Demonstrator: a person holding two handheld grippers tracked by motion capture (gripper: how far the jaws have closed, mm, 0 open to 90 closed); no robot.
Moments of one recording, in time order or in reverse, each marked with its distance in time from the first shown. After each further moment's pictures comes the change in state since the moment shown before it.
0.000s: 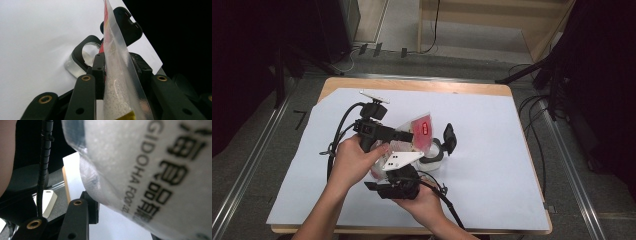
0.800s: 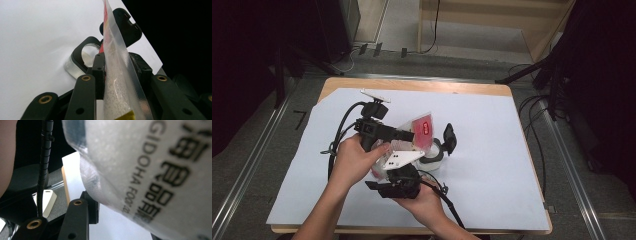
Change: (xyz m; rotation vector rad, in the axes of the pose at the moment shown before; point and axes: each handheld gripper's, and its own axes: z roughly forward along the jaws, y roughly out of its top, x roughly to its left) left arm 0.000 0.002 0.001 0.000 -0.006 0.006; right arm -0.001 0.001 -0.001 0.003 -0.003 0.002
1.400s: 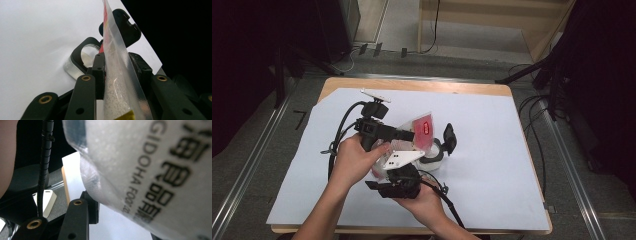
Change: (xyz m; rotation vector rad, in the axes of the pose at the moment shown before) left arm -0.001 0.001 0.000 -0.005 -0.001 0.000; right arm 0.000 0.001 -0.001 0.001 0.000 -0.001
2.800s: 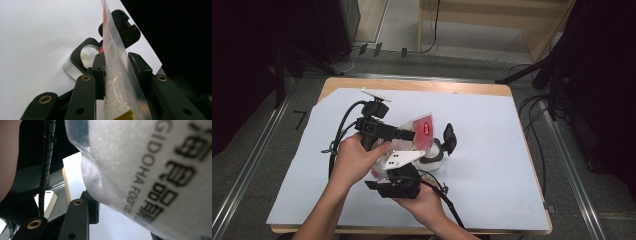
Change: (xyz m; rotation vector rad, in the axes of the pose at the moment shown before) left arm -0.001 0.002 0.000 0.000 -0.001 -0.003; right arm 0.001 0.001 -0.001 -0.006 0.005 0.009
